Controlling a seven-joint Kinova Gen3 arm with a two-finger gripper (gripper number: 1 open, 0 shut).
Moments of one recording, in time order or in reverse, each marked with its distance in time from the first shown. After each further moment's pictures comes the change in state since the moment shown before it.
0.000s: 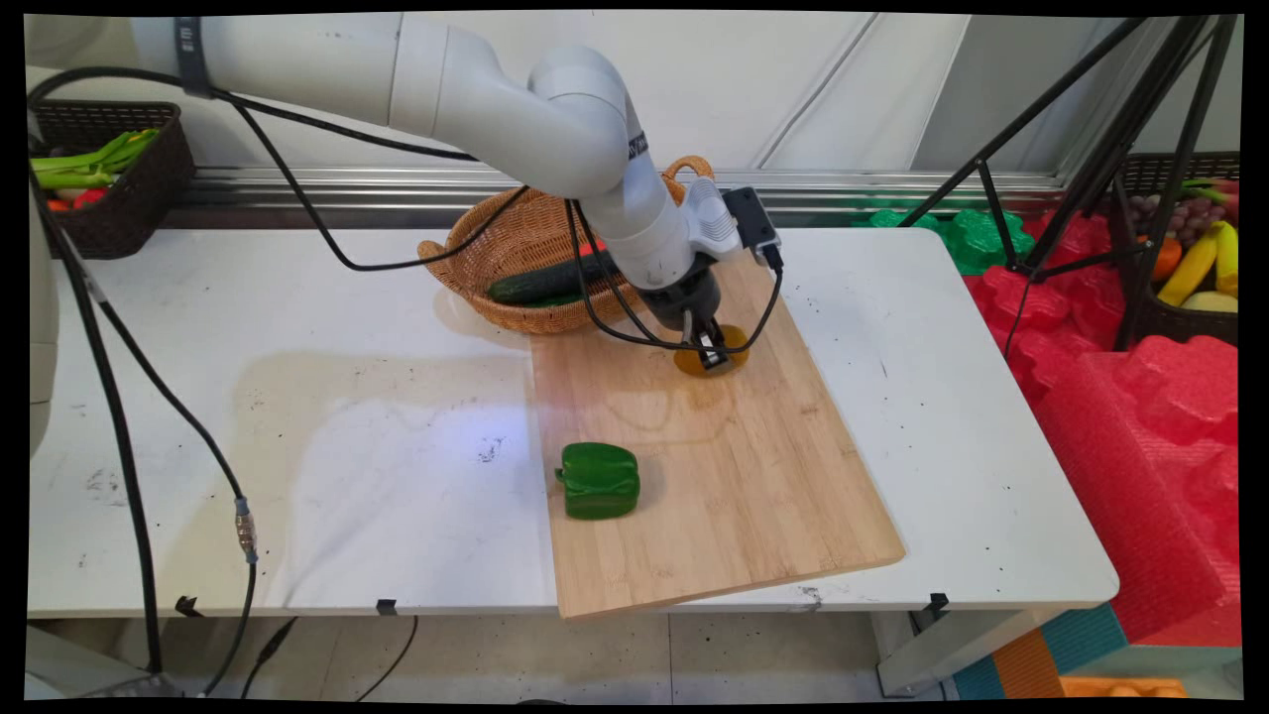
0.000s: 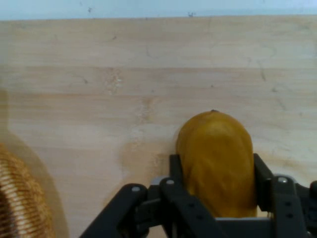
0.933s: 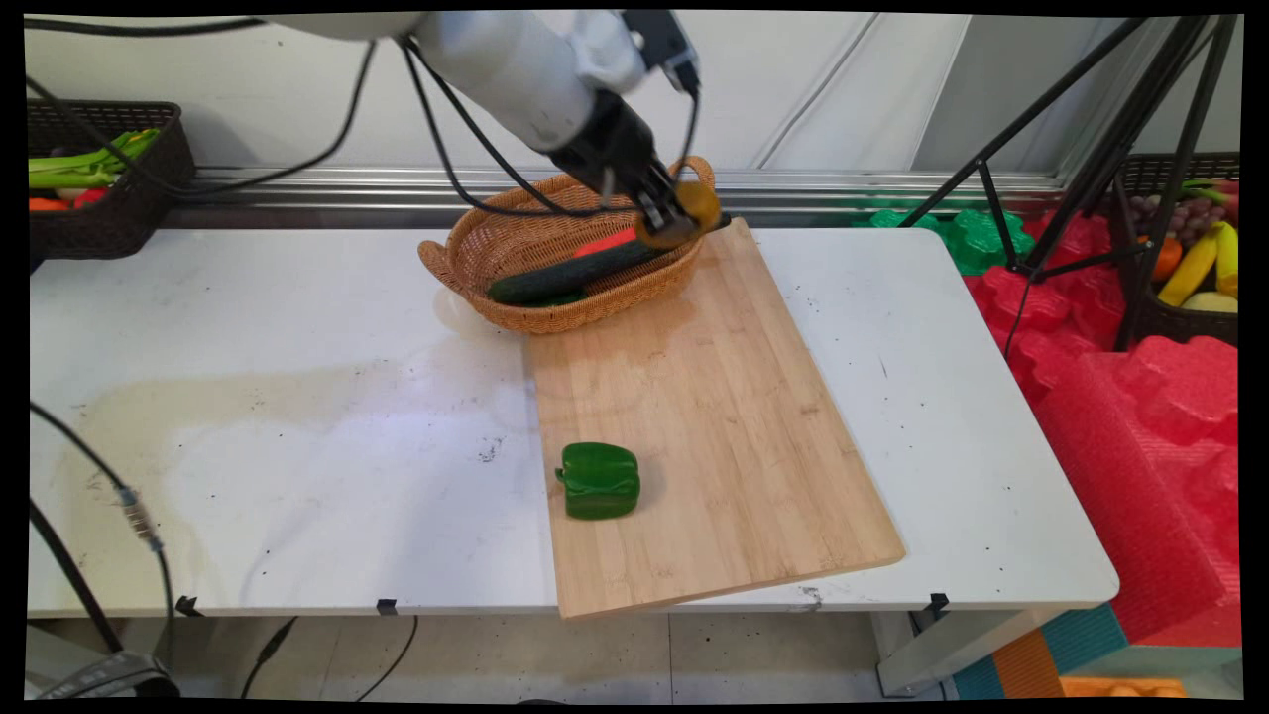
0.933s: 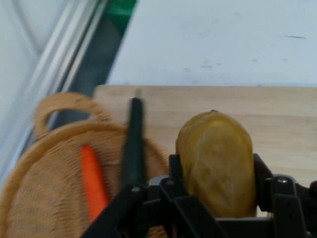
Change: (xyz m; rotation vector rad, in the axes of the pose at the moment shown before) arm -0.026 -0.040 -0.158 0.148 0.216 -0.014
